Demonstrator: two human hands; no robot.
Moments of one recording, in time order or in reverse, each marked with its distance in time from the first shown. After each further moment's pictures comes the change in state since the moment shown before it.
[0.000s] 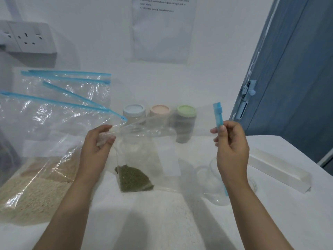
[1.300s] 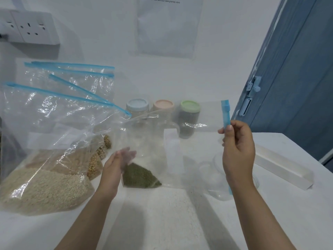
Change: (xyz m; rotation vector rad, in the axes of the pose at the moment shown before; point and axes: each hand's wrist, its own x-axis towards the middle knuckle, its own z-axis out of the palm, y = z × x) left_hand -0.052 -0.042 0.025 -0.267 -0.118 -0.507; right_hand -0.008 0.006 -0.003 0.001 0.011 0.002
